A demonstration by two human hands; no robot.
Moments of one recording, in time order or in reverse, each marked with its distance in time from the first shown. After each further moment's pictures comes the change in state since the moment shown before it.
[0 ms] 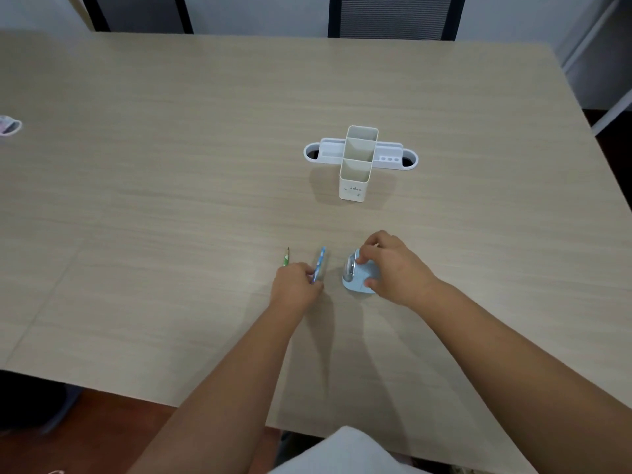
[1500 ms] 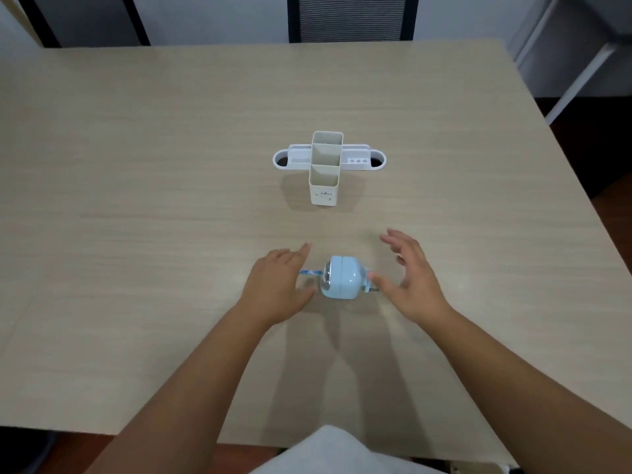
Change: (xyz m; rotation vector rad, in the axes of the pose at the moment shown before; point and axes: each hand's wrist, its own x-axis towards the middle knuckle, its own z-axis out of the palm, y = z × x) left_hand -0.005 0.029 -0.035 0.478 -0.076 0.541; right_hand -0.040 0.051 0.014 0.493 0.461 0.084
